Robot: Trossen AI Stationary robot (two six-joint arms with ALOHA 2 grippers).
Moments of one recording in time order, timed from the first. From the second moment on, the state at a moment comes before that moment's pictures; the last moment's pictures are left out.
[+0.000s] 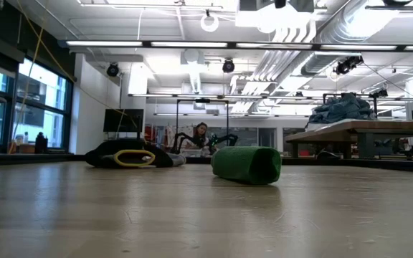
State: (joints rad) left arm 0.24 1.24 1.52 -0.20 0.29 -0.15; right arm -0.13 1.15 1.09 0.10 -0.07 0.49
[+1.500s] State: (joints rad) left arm 0.16 1.41 1.51 -0.81 -0.15 0.09; right arm -0.16 1.13 1.09 -0.80 0.27 0.56
